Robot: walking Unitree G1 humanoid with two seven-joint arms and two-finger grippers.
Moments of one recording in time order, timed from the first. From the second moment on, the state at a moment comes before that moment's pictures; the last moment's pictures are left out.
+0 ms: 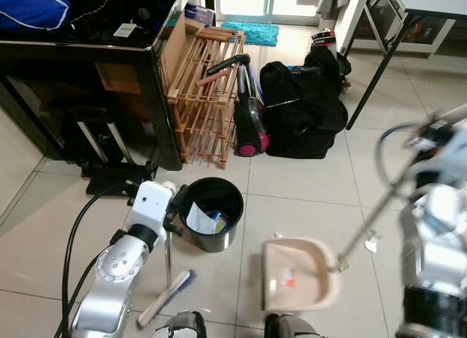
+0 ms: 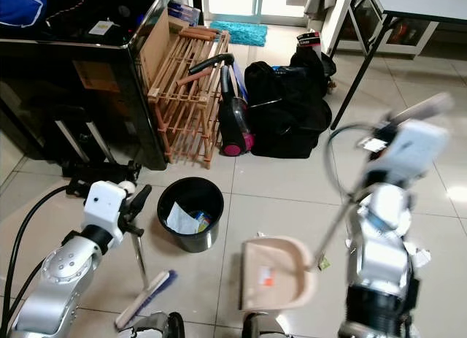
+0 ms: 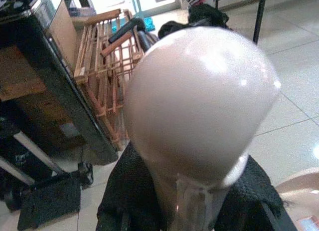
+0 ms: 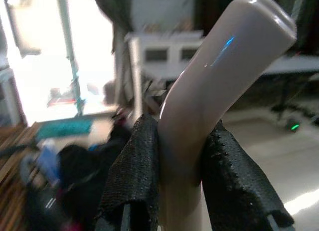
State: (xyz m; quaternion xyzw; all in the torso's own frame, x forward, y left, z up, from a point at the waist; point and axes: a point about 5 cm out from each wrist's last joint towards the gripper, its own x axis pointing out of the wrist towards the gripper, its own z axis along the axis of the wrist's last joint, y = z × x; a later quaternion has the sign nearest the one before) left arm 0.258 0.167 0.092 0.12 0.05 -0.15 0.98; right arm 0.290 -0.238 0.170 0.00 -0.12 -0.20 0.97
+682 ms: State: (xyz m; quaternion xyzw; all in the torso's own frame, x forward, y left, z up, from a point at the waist) left arm 0.265 0.155 0.106 0.13 0.03 -0.16 0.98; right arm 0.267 -0.212 0.154 0.02 -0.12 -0.20 0.97
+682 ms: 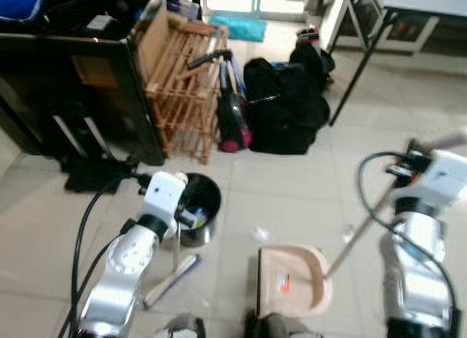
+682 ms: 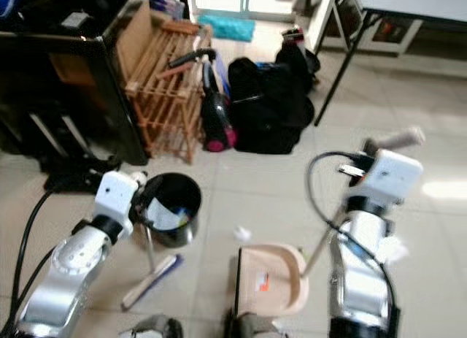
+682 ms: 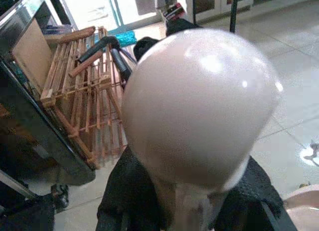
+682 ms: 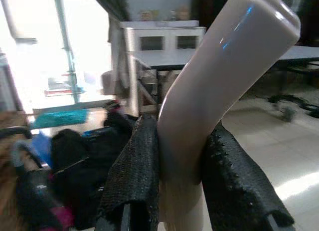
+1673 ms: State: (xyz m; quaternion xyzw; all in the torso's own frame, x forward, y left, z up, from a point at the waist) left arm 0.268 0.160 0.110 0.08 0.04 -0.13 0.99; right arm 0.261 -0.202 0.147 0.05 -0.10 -0.18 0.98
